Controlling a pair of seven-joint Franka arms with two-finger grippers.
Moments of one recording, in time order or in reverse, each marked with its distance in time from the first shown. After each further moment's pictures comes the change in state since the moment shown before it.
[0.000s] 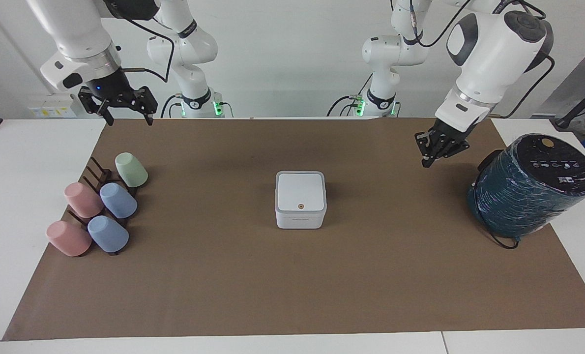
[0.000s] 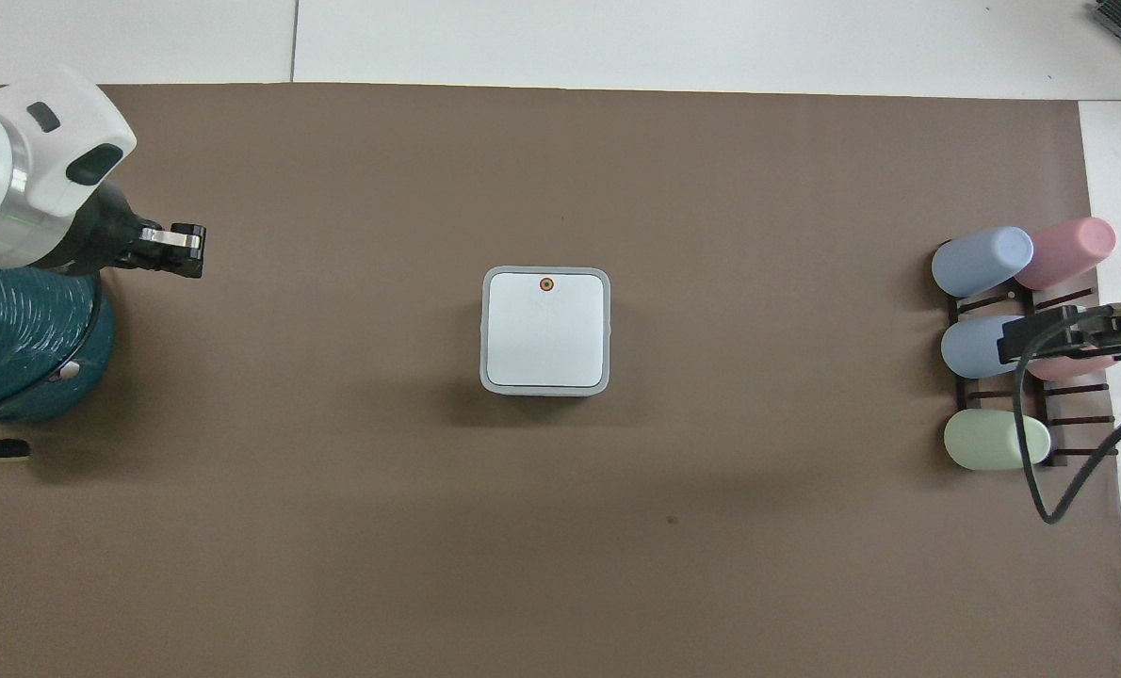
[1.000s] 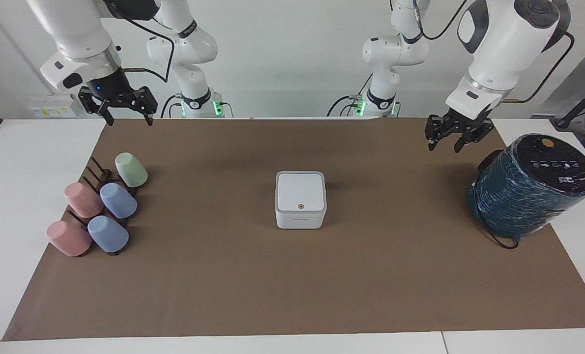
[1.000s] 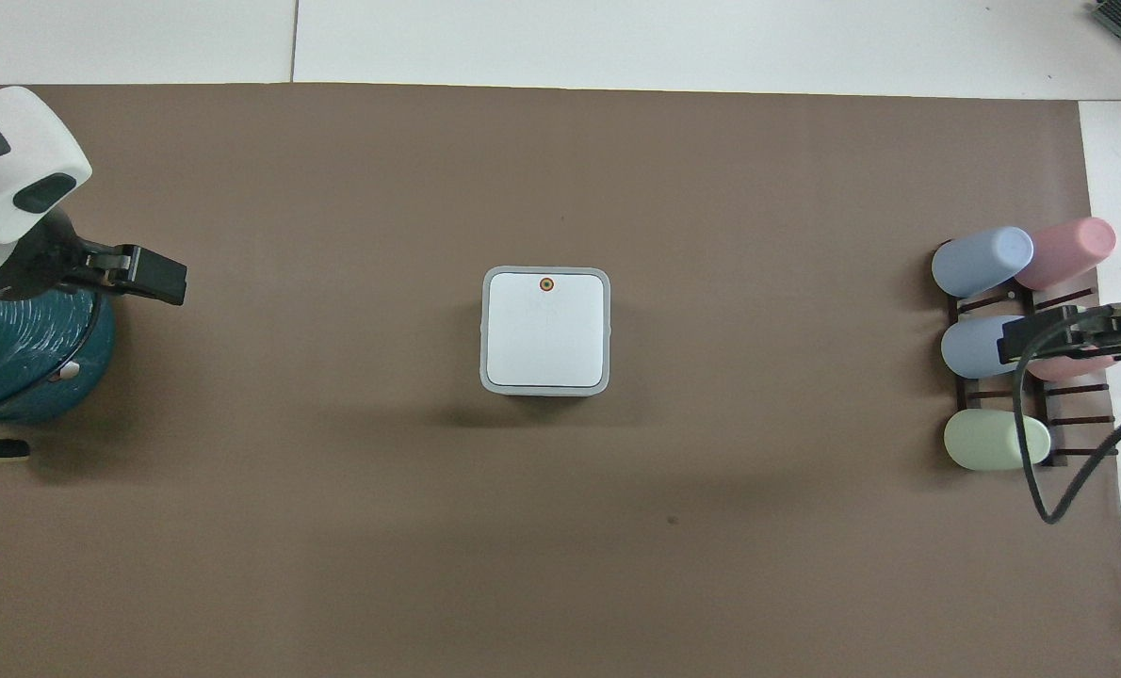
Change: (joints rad) left arm 0.008 -0.040 0.006 -0.002 0.095 -0.071 0.042; right arm 0.000 0.000 0.000 0.000 0.000 0.000 0.000
